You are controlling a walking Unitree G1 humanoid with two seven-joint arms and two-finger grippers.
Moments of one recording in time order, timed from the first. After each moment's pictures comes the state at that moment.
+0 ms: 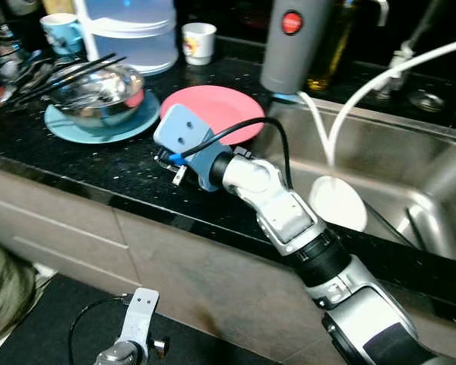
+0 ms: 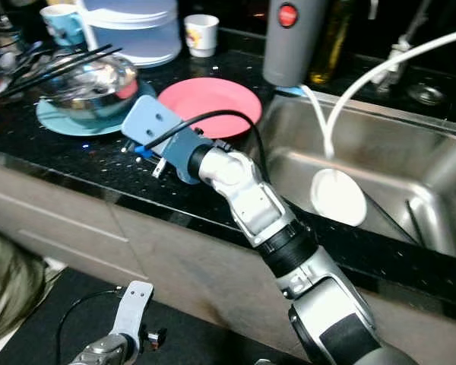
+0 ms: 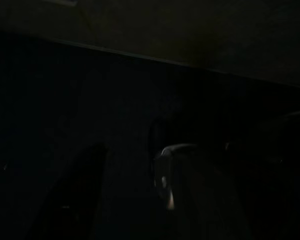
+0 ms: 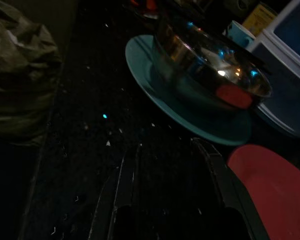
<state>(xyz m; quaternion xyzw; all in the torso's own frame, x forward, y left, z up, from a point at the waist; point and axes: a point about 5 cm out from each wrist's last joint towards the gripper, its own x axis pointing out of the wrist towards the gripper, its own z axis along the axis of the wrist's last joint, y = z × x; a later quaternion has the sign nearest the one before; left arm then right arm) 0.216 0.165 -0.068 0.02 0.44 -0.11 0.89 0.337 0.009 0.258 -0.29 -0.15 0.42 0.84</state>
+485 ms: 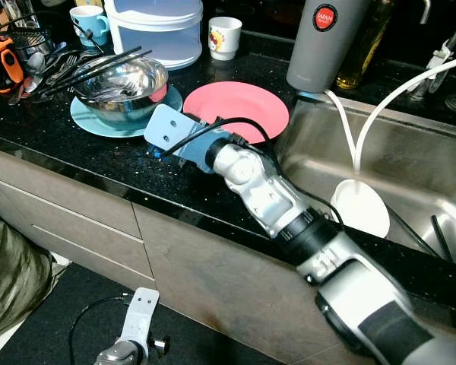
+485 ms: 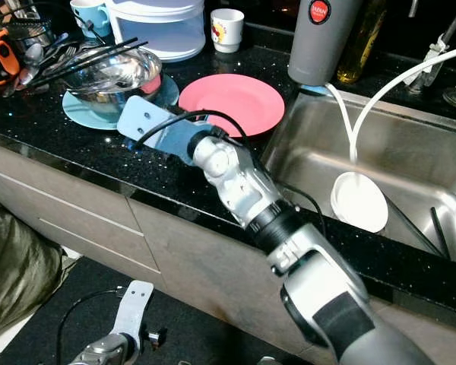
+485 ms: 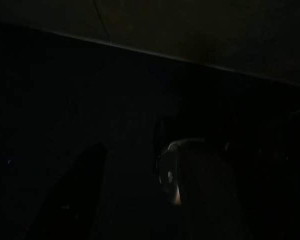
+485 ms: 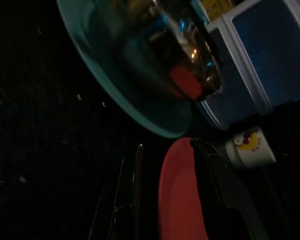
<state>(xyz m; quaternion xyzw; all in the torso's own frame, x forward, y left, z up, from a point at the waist) 0.216 0.164 -0.068 0.02 0.44 -0.11 0.89 0.368 0.006 0.265 -0.47 -0.17 0.29 0.82</state>
